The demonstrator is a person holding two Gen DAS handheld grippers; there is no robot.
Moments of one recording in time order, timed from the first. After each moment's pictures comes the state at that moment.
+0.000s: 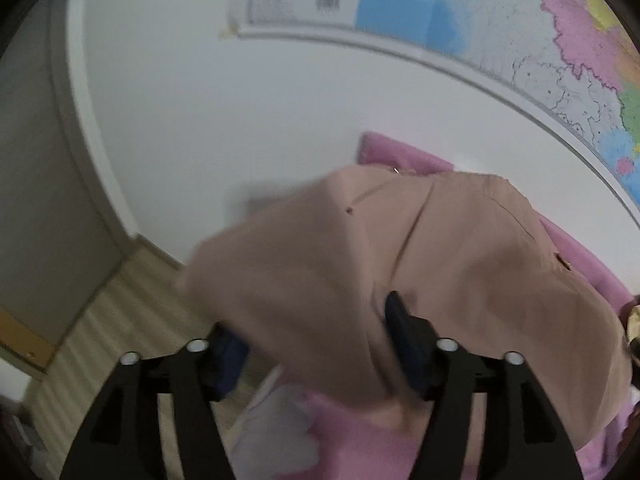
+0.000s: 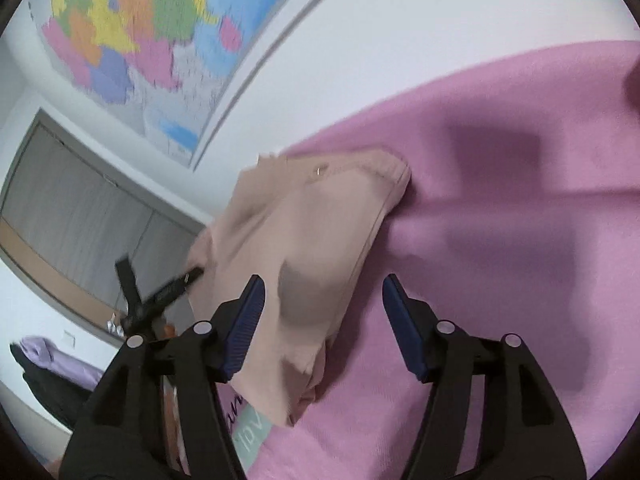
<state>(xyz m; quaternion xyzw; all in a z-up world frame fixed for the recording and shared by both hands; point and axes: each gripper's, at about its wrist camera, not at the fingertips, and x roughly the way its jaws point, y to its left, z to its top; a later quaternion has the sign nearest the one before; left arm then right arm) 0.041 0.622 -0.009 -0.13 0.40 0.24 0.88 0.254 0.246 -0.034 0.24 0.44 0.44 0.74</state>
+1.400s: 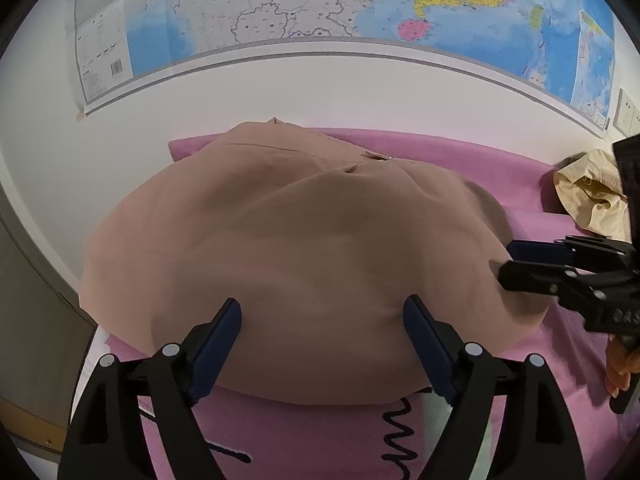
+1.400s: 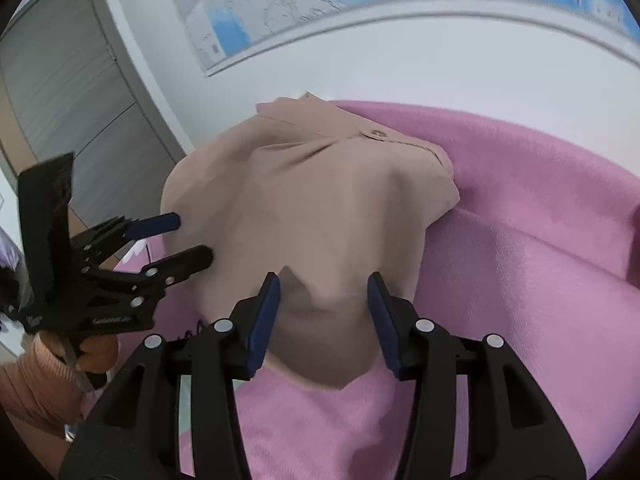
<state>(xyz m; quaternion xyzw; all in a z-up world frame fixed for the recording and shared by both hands) 0.045 0.436 -0.023 -0.01 0.41 0.08 0.91 0.176 0.277 -0.020 -0.02 0.38 0.46 0.81</state>
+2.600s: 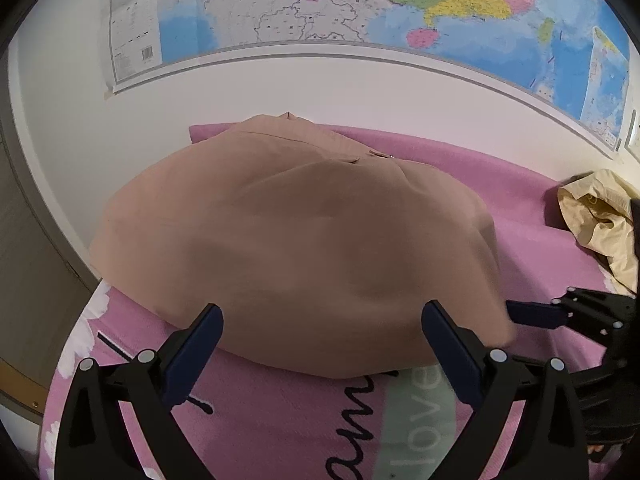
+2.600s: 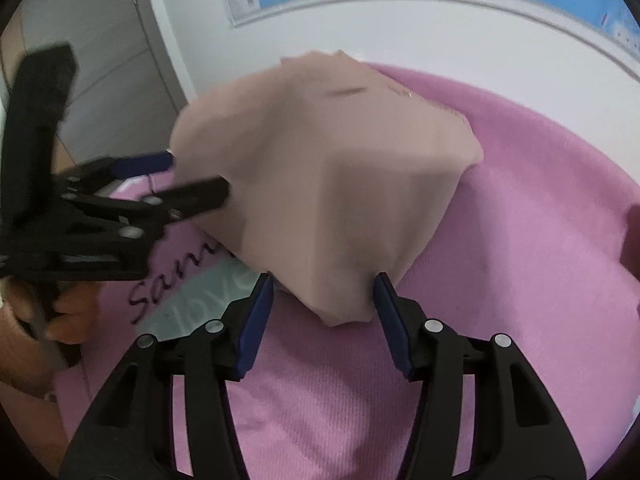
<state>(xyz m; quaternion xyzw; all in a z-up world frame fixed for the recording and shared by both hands) 0.030 0.410 -0.017 -0.05 0.40 0.13 0.91 0.143 0.284 -0.032 -0.09 0.38 0.46 0.79</state>
